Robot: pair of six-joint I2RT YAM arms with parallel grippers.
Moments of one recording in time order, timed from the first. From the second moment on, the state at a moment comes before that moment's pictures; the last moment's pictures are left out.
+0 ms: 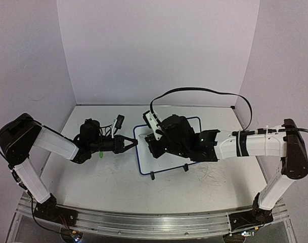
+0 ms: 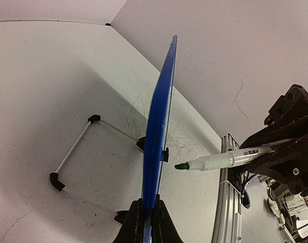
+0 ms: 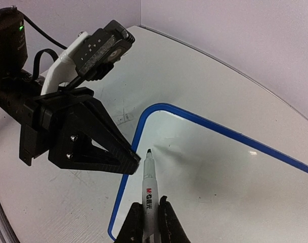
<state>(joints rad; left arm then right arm) -0.62 1.66 0.64 0.80 0.65 -0.52 1.11 1.69 1.20 -0.01 0.32 0.14</state>
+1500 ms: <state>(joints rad) -0.63 1.66 0.64 0.80 0.65 -0.52 1.11 1.72 1.22 -0.01 0.37 0.16</state>
